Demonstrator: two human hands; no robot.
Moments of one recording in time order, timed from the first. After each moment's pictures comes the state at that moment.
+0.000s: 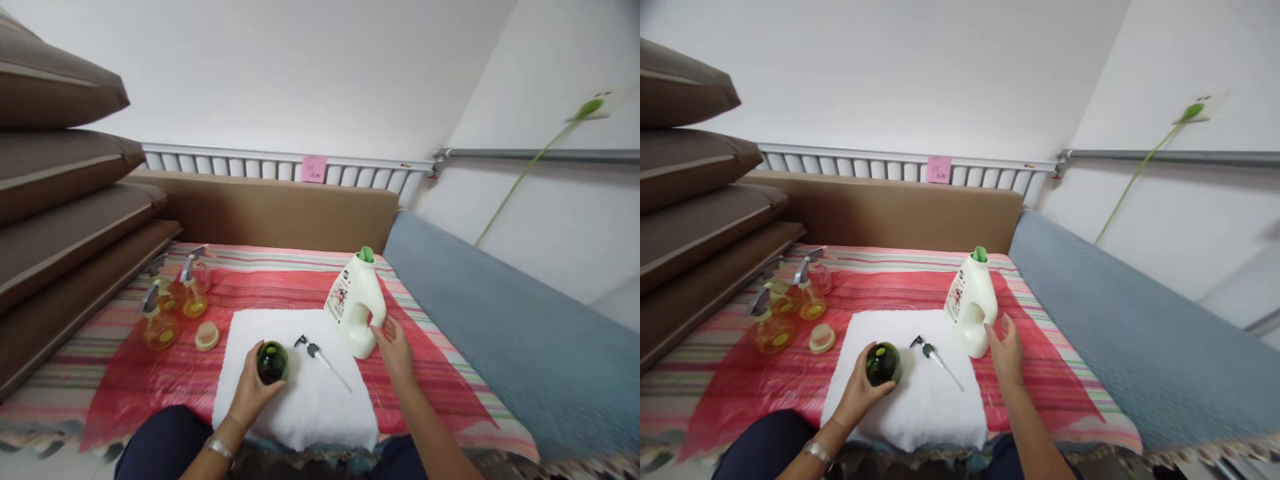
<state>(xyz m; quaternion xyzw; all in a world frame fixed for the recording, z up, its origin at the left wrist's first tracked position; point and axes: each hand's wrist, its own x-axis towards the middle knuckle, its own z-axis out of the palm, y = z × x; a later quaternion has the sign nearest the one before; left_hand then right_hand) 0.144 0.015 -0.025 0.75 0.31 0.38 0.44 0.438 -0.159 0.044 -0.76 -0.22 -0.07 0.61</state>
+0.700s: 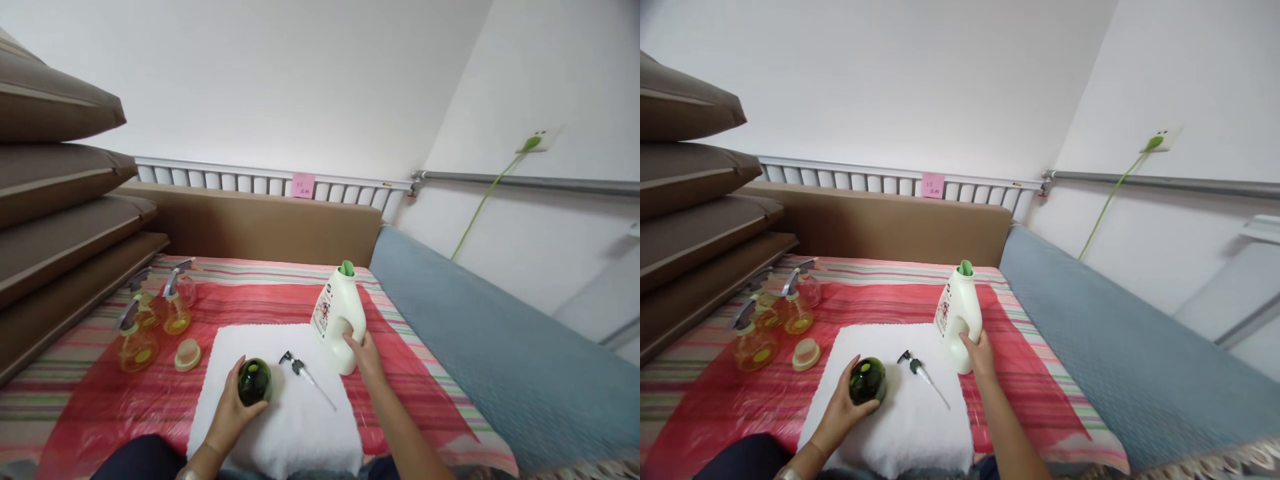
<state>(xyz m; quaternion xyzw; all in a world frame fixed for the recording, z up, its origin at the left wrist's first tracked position) 0.144 0.015 -0.027 0.74 0.32 0.37 0.46 0.453 -0.129 0.026 -0.73 -0.20 0.07 0.65</state>
